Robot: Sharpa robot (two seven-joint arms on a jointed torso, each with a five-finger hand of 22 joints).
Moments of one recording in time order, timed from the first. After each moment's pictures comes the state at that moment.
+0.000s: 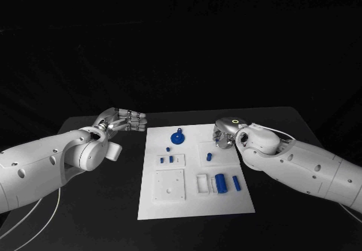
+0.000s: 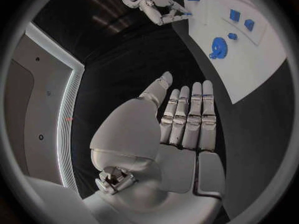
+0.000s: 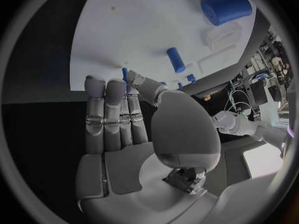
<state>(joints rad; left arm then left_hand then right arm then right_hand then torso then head) 1.27 -0.74 -0.07 1.28 -0.26 -0.26 0.23 1.35 0.02 0.14 -0.23 0.19 1.02 0.15 0.07 0.06 1.08 0.14 0.06 0.06 1.11 0.13 0.06 0.06 0.08 1.02 0.11 0.07 0.34 0.95 -0.77 0.30 1.39 -1.91 -0.14 -0.33 1.30 -0.15 0.71 -0.24 0.05 1.29 0.07 0.06 0.07 1.36 0.03 0.06 0.06 1.43 -0.07 0.81 0.75 0.11 1.47 -0.09 0.46 1.31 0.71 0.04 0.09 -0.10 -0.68</state>
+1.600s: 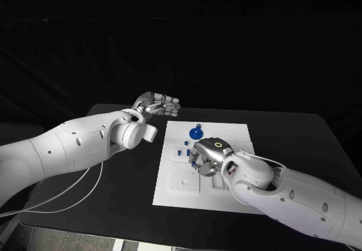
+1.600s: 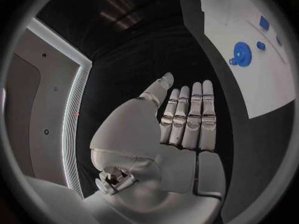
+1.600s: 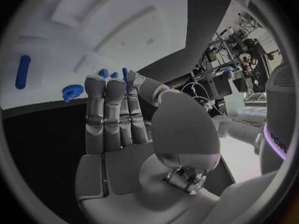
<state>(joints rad) 1.27 -0.64 -0.07 1.21 -0.20 -0.29 0.28 1.35 0.02 0.16 -0.23 0.23 1.03 0.15 0.07 0.06 1.08 0.14 0.06 0.06 1.11 0.13 0.06 0.06 0.08 1.02 0.11 0.08 0.35 0.88 -0.64 0.16 1.60 -1.91 -0.22 -0.29 1.31 -0.15 0.71 -0.22 0.05 1.29 0.07 0.06 0.07 1.36 0.03 0.06 0.06 1.44 -0.07 0.80 0.75 0.11 1.46 -0.09 0.46 1.31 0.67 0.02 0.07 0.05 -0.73</state>
